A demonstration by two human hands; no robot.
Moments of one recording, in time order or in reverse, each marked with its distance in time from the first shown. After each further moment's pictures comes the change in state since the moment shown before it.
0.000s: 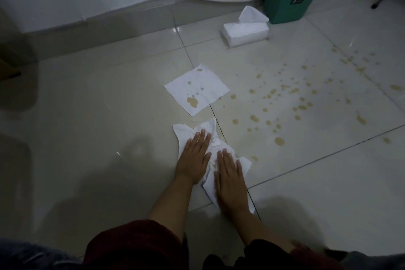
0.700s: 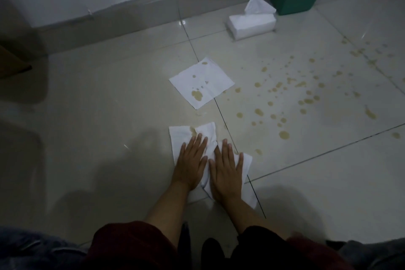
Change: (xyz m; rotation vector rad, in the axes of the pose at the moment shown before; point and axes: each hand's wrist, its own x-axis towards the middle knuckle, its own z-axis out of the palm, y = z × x) left_hand -0.044 -0.002 -0.006 -0.064 0.039 -0.034; right_hand 0.011 -0.021 0.009 -0.109 -0.146 0.170
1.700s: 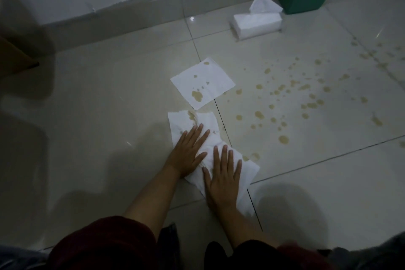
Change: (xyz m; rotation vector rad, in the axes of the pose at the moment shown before) left_hand 0.036 -0.019 -0.012 0.177 -0.118 0.130; right_hand -0.012 -0.001 -0.003 -0.061 0.056 0.063
